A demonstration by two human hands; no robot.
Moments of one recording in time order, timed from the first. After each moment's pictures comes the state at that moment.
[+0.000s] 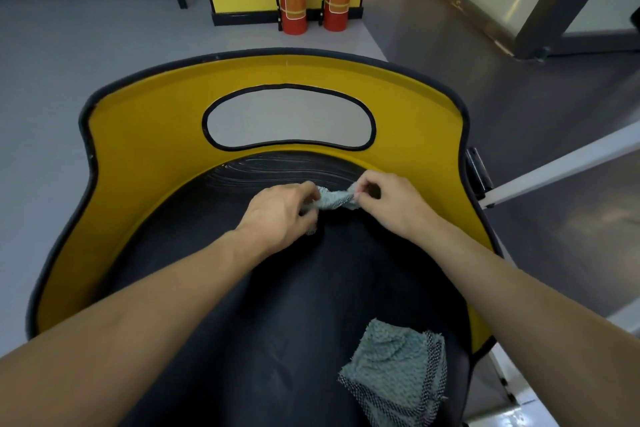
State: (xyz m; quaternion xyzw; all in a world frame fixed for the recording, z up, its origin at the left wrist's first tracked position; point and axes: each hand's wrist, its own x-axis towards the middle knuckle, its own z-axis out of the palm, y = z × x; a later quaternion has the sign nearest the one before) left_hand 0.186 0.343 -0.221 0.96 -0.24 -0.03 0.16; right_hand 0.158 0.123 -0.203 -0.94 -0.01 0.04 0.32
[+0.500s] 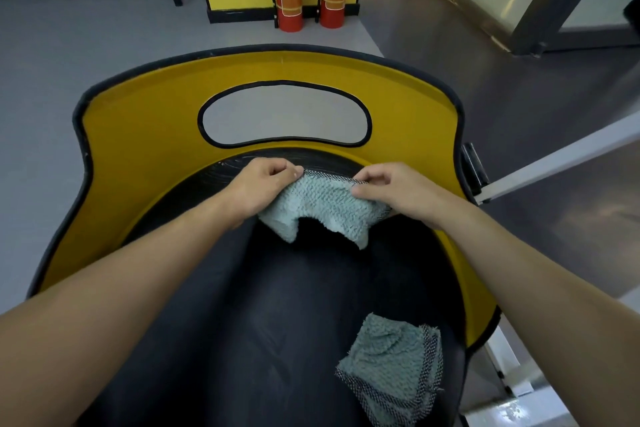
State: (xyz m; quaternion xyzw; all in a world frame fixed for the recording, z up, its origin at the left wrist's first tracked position) left_hand 0.209 0.363 -0.196 0.84 -0.12 -0.18 0.50; right_hand 0.152 0.111 -0.168 -0.87 0.00 0.18 0.45
